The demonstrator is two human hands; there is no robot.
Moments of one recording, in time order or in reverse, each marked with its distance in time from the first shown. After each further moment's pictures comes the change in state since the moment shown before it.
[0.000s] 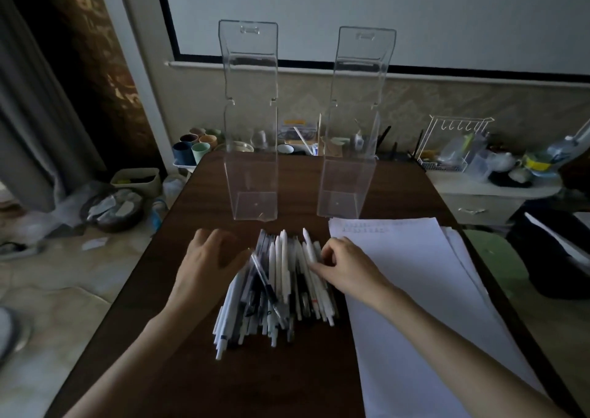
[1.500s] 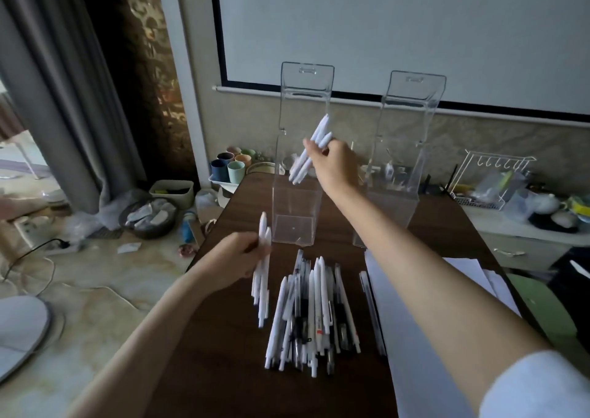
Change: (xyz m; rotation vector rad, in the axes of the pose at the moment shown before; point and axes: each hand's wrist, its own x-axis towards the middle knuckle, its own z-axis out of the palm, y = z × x) left_hand 0.044 -0.009 -0.048 -0.133 -0.339 0.016; right_hand 0.138 -0.139 -0.067 0.397 0.594 -0.193
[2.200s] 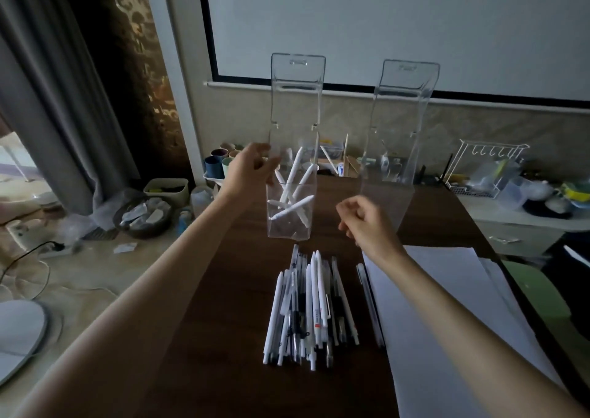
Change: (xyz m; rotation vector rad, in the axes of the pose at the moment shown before) left_hand 0.093 0.045 -0.030 -0.248 0.470 0.160; right_hand -0.087 0.073 -0.051 0.140 -0.284 0.136
